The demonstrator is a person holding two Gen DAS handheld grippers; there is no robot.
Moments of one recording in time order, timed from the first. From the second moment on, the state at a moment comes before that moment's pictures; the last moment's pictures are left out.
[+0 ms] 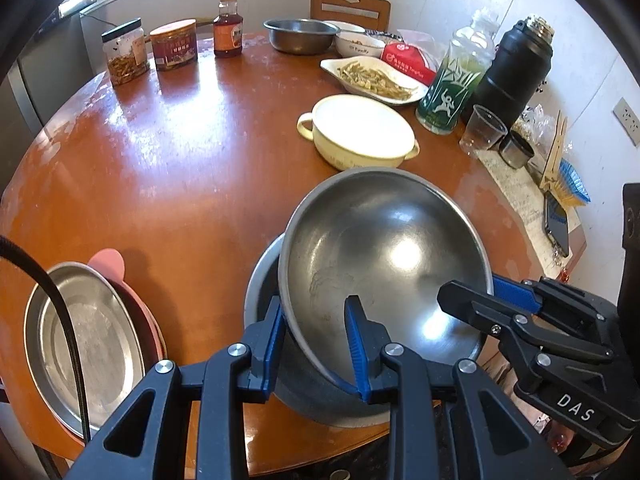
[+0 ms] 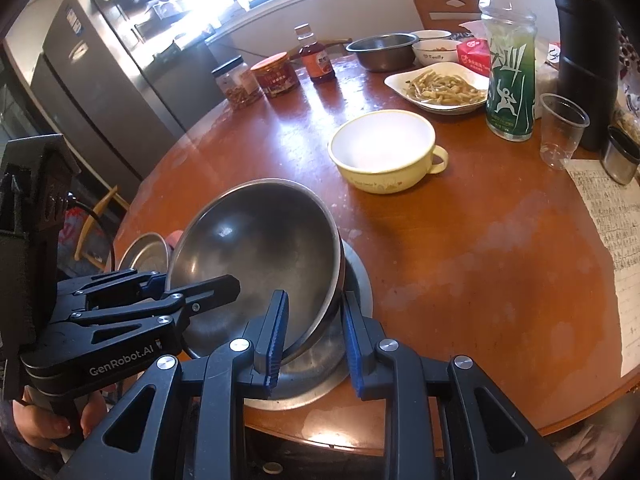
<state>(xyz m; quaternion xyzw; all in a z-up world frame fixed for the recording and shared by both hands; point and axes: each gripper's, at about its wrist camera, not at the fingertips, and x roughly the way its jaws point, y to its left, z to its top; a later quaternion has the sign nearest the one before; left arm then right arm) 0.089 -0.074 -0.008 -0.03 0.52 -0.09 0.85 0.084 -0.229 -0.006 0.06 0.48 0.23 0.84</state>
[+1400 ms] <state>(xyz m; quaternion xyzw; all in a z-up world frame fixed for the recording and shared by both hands) 0.088 -0.065 -0.032 -0.06 0.56 -0.11 0.82 0.088 -0.219 -0.022 0.03 0.51 0.23 0.83</state>
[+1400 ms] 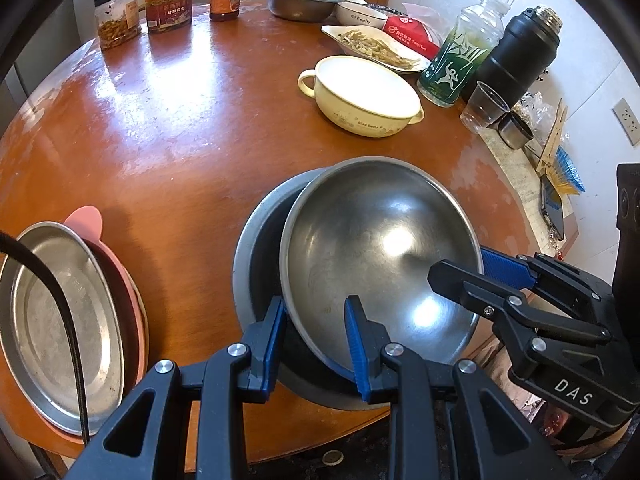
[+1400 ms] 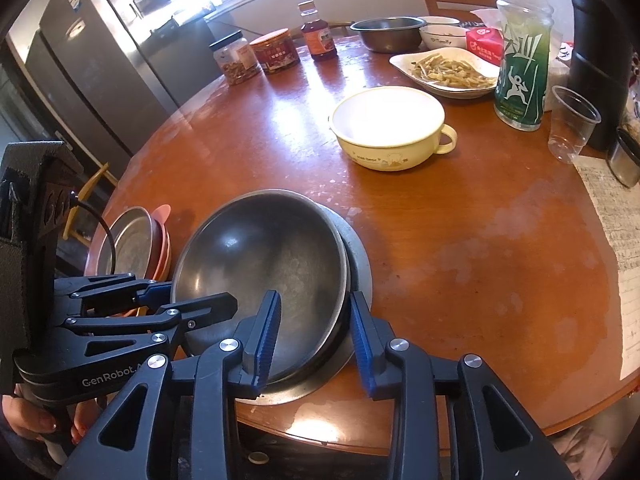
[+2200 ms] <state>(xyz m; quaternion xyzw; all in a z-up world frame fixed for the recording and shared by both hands) 0.082 -0.060 0.000 -0.04 0.52 -0.10 0.85 0.089 -0.230 -0.003 0.03 0.48 0.23 0.84</state>
